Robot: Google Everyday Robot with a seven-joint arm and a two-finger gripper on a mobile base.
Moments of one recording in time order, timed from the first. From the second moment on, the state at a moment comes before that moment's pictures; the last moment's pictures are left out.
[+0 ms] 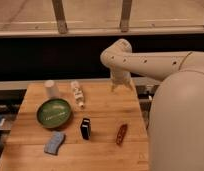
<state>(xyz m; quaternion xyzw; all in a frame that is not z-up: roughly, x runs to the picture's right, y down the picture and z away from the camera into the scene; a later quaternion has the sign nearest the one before) 0.120 0.002 0.769 -0.11 0.27 0.68 0.67</state>
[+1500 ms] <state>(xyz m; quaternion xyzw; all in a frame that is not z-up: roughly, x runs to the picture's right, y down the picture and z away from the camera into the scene) 0.093 -0.015 0.736 -0.10 0.20 0.65 0.72</state>
